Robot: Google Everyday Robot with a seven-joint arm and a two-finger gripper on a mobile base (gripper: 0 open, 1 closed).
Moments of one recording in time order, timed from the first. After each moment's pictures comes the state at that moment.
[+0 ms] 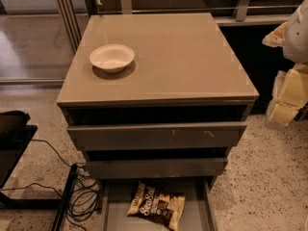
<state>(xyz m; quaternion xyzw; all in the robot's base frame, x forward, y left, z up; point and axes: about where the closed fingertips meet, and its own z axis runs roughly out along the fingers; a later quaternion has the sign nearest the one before) 0.438 -0.217 0.976 -0.60 0.78 -0.03 0.16</state>
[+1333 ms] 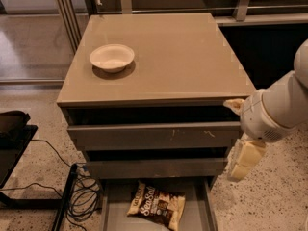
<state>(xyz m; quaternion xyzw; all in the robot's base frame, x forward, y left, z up) 0.427 -0.183 0.819 -0.64 0.74 0.05 0.19</state>
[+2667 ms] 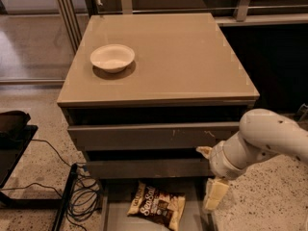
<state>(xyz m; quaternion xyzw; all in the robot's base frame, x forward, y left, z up) 0.419 -0.150 0.629 -0.66 0.72 0.16 0.16</state>
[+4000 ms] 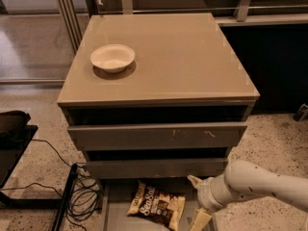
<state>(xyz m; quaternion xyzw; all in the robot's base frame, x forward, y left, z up) 0.398 -0.128 0.474 -0.63 0.72 0.19 0.21</state>
